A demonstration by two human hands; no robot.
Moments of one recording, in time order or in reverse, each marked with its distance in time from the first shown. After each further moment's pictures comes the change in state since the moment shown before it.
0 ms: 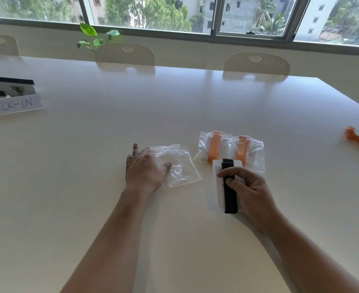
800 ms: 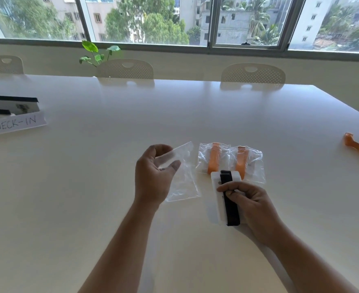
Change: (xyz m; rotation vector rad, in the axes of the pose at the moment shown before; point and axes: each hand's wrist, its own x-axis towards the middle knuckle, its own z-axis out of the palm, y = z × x) left_hand -0.025 0.041 -0.031 -0.914 0.255 0.146; right_hand -0.003 -0.011 0.000 0.153 0.010 0.097
